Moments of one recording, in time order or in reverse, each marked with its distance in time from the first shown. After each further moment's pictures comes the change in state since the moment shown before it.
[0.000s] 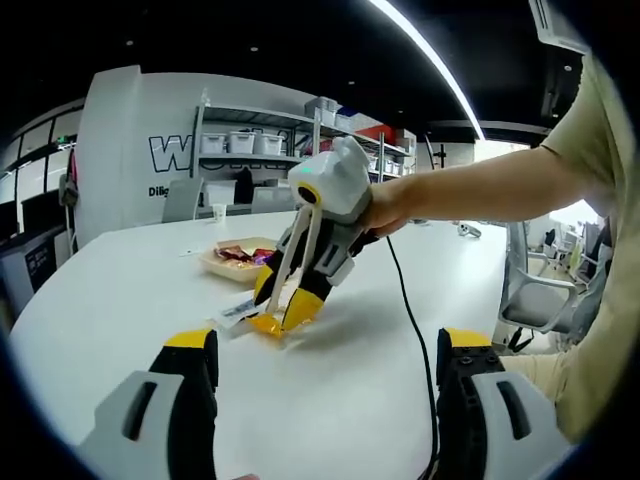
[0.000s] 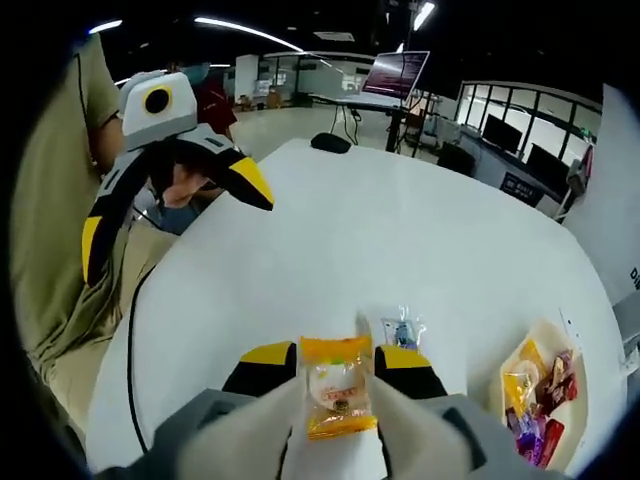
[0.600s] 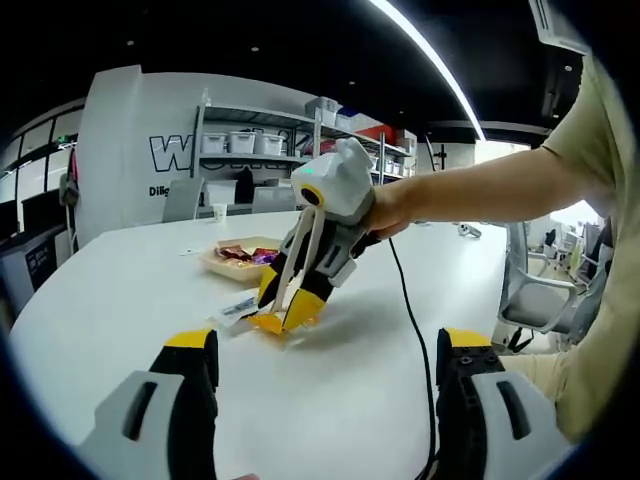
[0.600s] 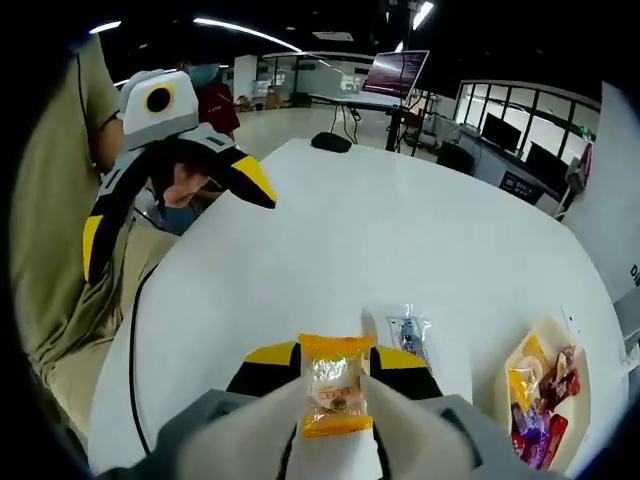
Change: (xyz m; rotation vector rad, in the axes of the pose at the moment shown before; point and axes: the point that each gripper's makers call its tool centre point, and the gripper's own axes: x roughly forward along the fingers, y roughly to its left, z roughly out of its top) left arm -0.001 -0.001 0.000 -0.001 0.000 0.001; right arm -0.002 0.002 0.000 0.013 -0.009 -0.003
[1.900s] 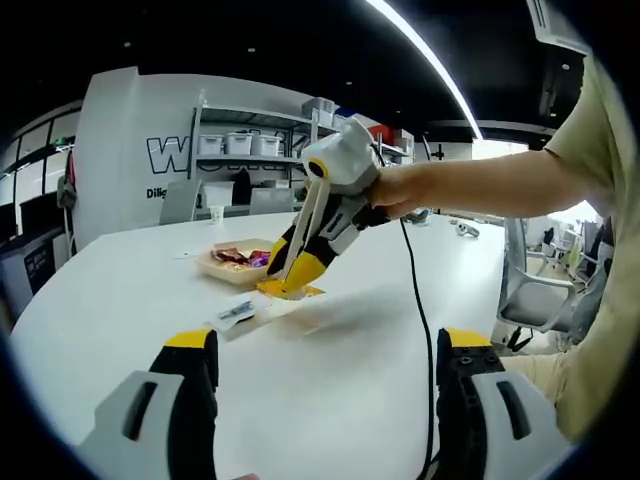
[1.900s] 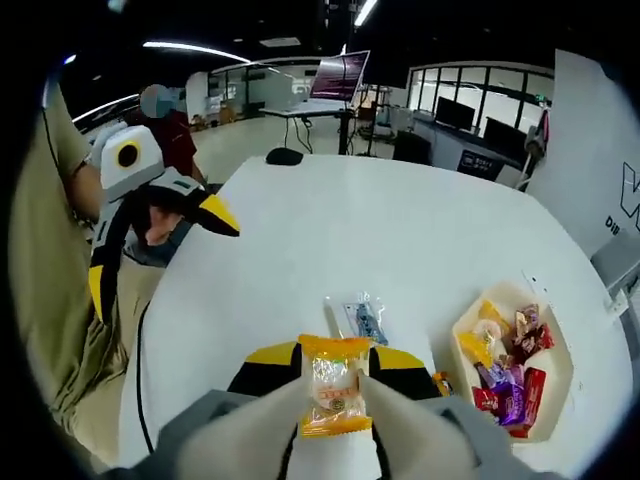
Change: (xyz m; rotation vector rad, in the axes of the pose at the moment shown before) left arm 0.003 -0.004 0.004 0.010 -0.003 -0.009; right arm -0.048 -0.026 0.004 0.175 -0.008 -0.132
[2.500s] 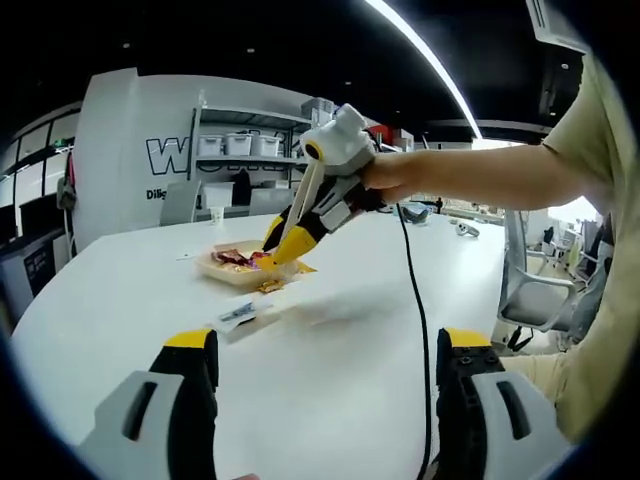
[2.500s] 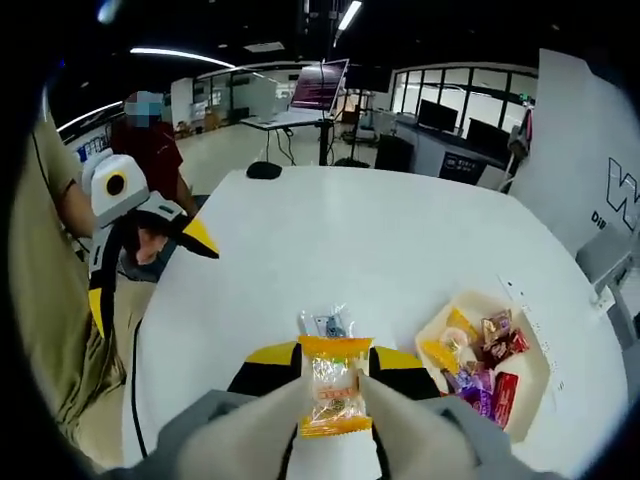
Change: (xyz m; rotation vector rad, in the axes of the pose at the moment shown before) left arm 0.000 0.001 0.002 0.002 -0.001 0.000; right arm -0.018 -0.018 0.020 0.031 -0.026 -0.057
